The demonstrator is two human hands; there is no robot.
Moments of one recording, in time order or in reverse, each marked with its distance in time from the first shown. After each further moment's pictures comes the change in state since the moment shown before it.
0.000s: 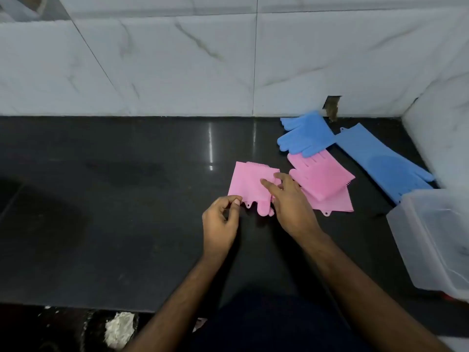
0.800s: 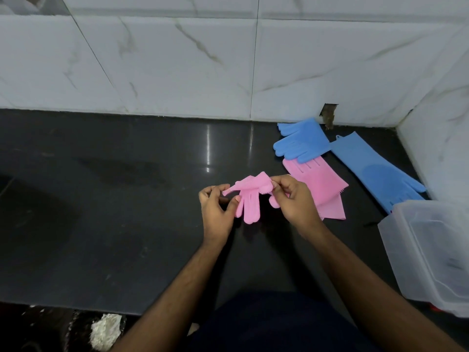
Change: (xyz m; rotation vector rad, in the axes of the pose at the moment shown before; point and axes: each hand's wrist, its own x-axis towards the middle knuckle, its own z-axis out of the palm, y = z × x) left_hand 0.028 -0.009 0.027 -0.045 0.037 -0.139; right_hand 0.015 0.005 -0.027 0.456 0.078 0.179
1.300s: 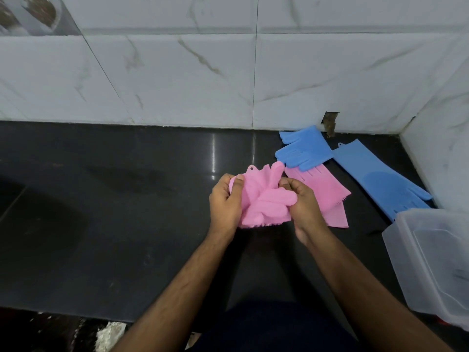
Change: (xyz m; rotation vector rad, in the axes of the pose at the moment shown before) left_hand 0.012 0.071 0.005 -0.267 -0.014 -0.062; right_hand 0.001 -0.015 -0.003 0.460 0.061 0.227
